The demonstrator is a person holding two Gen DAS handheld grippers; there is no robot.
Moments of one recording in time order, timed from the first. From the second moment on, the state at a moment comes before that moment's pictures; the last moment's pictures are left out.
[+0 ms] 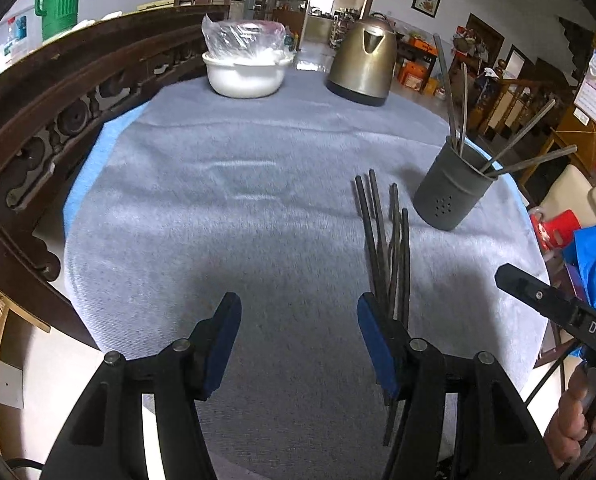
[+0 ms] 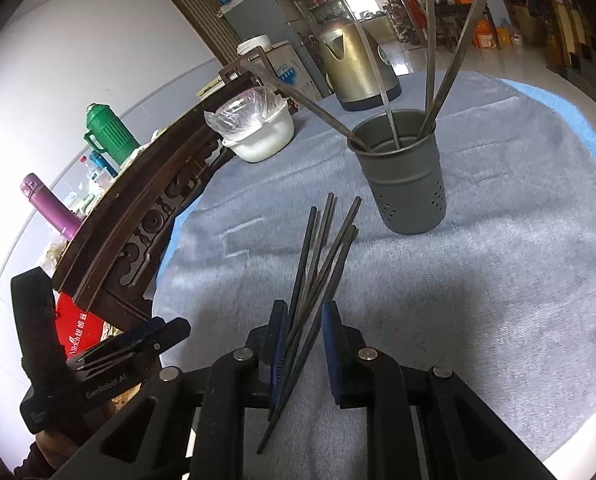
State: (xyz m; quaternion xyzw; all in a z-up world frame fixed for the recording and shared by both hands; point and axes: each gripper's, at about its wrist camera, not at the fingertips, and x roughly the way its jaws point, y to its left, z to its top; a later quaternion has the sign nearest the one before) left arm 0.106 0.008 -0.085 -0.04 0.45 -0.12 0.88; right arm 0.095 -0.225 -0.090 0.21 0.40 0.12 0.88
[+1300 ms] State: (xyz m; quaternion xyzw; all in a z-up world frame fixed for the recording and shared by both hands) left arm 0.120 0.014 -0.113 -0.06 0.49 -0.14 0.86; right arm 0.167 -0.201 -0.151 0.22 0.50 0.08 0.83
